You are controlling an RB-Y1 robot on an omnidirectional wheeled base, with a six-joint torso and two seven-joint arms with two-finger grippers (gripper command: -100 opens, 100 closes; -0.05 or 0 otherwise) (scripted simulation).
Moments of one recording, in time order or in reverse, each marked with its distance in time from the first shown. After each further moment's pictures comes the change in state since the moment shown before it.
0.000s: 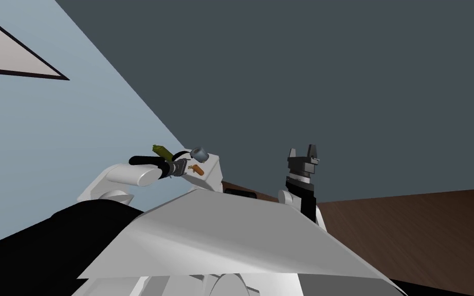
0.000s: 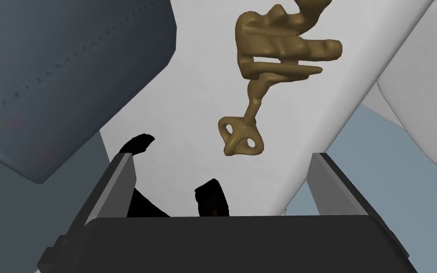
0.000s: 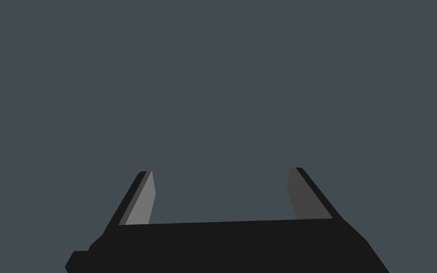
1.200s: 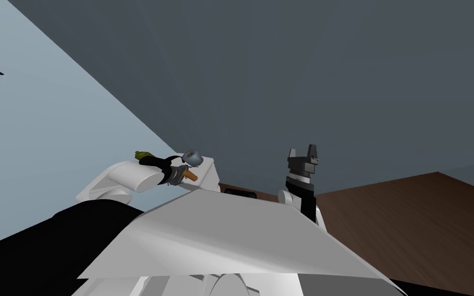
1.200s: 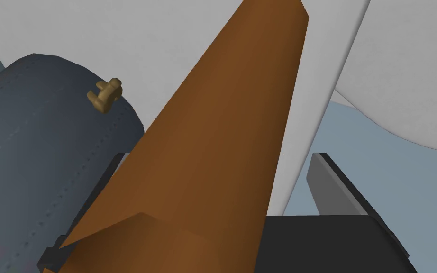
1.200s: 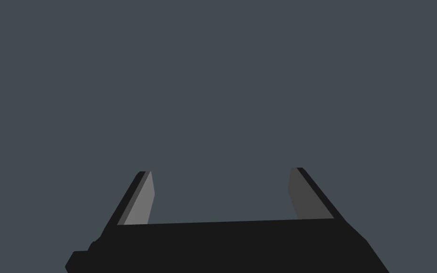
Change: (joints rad) left arm 0.026 0.077 -0.071 -0.144 0.001 0.272 0.082; right arm 0.000 0.000 0.000 0.000 0.000 0.000 0.000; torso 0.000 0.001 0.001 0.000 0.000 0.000
